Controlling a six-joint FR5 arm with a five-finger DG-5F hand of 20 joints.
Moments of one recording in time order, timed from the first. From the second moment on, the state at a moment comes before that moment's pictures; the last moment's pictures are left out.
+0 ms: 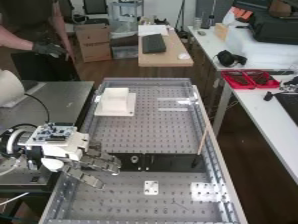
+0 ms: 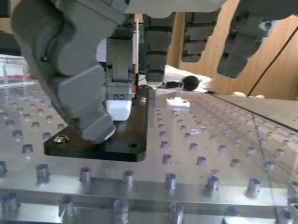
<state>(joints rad) 1.11 -1.92 -2.27 -2.24 -2.00 -0.92</state>
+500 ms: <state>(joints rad) 1.10 -1.92 -2.26 -2.23 -2.01 -0.91</state>
